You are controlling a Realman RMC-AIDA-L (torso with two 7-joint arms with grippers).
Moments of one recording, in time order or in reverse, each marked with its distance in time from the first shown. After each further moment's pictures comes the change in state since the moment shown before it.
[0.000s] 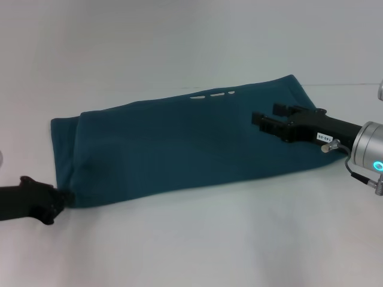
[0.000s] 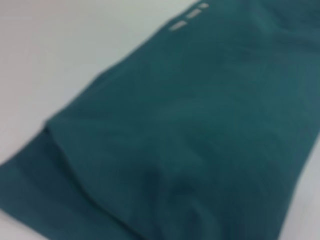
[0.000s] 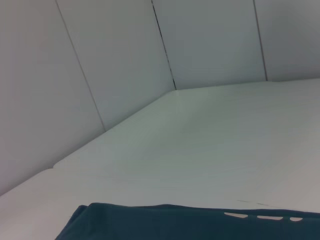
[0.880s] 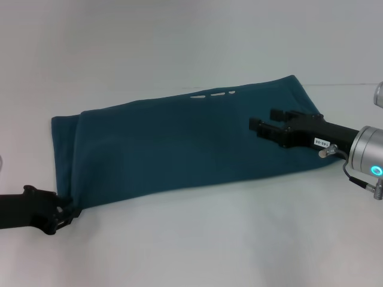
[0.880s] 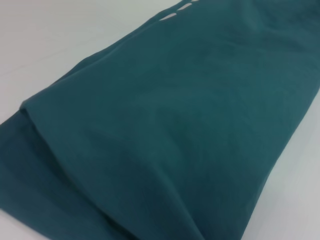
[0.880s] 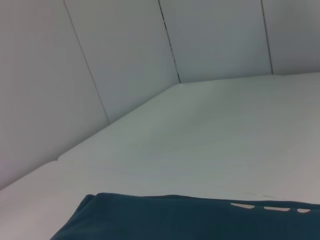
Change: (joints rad) left arm -0.004 0.019 0.005 -0.023 0.012 0.059 -0.033; right arm -0.006 -0.001 -0.021 0.000 -0.004 0.000 0.000
